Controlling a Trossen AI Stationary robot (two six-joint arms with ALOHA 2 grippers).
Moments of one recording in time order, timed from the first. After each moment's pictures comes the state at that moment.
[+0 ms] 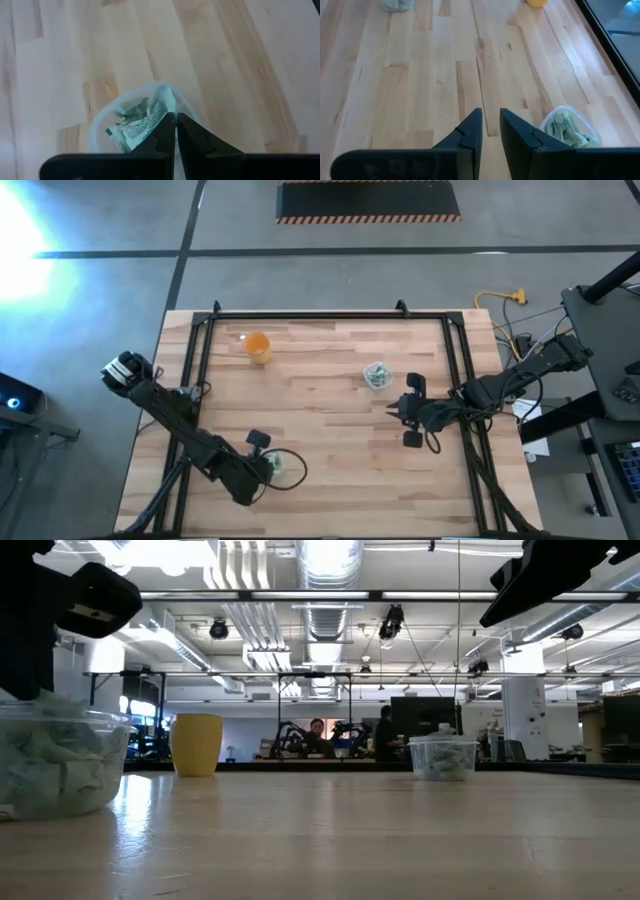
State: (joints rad) left arm -0.73 1.51 0.93 -0.50 -0.33 -0.39; right arm 0.44 1.05 0.78 -0.57 0.50 0.32
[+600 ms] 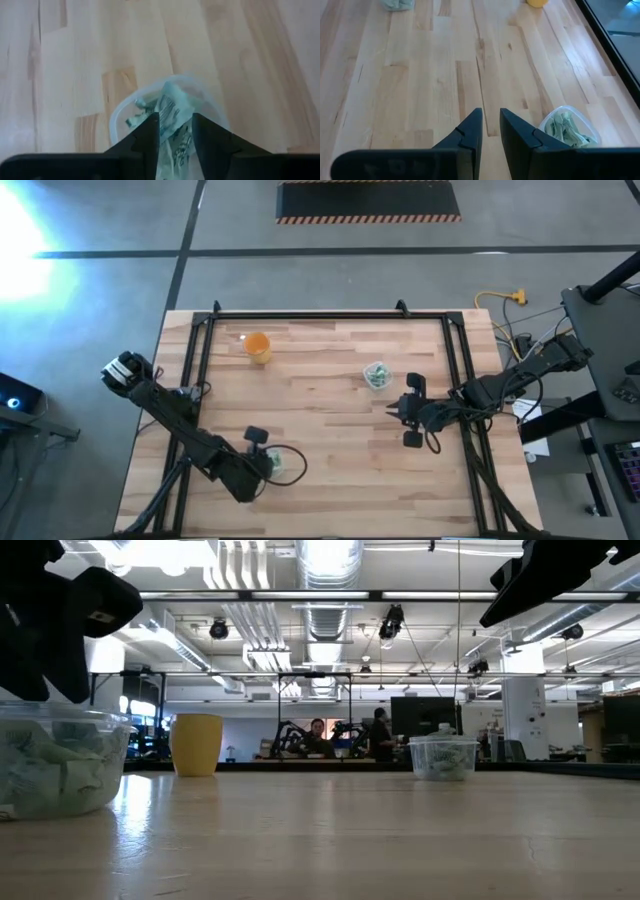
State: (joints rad) left arm -0.73 1.51 0.93 -0.53 -0.40 -0.45; right arm 0.44 1.05 0.78 -0.57 0.50 0.31
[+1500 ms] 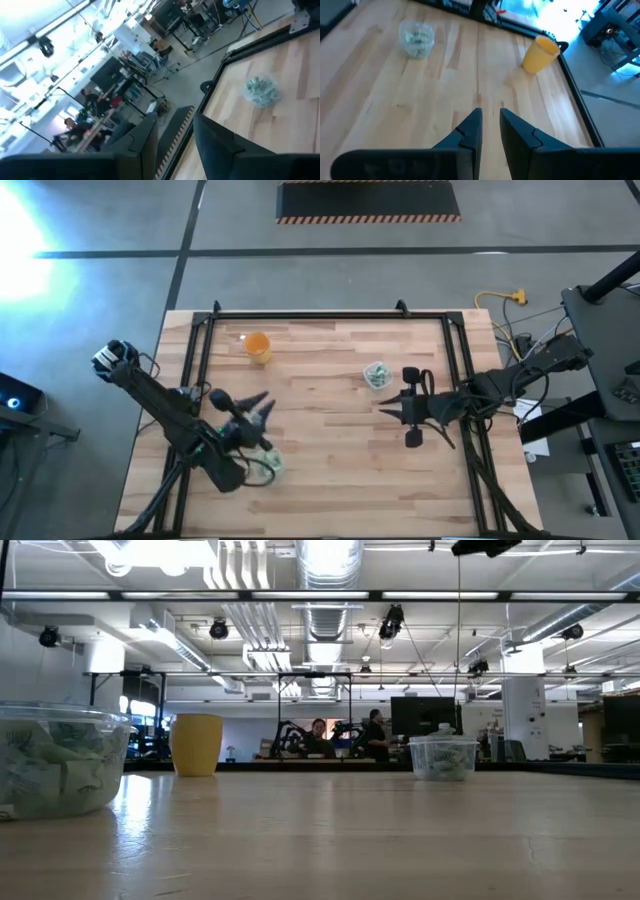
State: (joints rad) left arm -0.71 1.34 1.05 -0.56 -1.53 -0.15; right arm 0.43 1.05 0.90 -0.45 0.50 0.00
